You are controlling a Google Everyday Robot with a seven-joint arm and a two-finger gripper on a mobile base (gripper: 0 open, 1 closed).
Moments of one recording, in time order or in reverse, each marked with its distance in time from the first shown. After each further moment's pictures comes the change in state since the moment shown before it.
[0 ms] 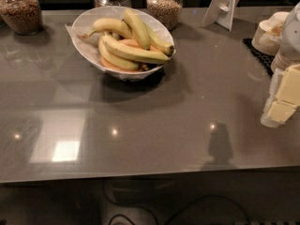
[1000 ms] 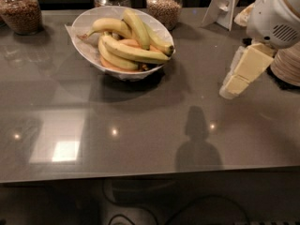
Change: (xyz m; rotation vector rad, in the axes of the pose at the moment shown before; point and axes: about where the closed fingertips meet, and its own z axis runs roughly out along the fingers) arm -0.060 -0.046 0.012 0.105 -0.176 0.040
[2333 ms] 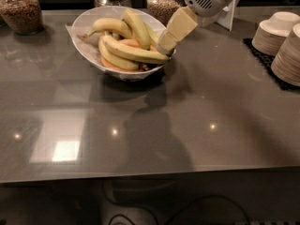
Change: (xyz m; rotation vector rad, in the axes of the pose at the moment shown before) arm -0.115 -0.071 0.050 0.121 -0.138 0.199
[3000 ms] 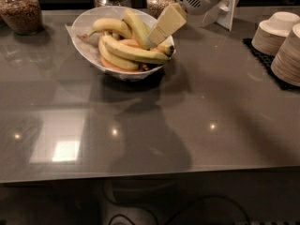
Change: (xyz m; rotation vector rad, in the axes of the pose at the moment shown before) arm -0.023 -0.005 0.017 -0.003 -0.084 0.036
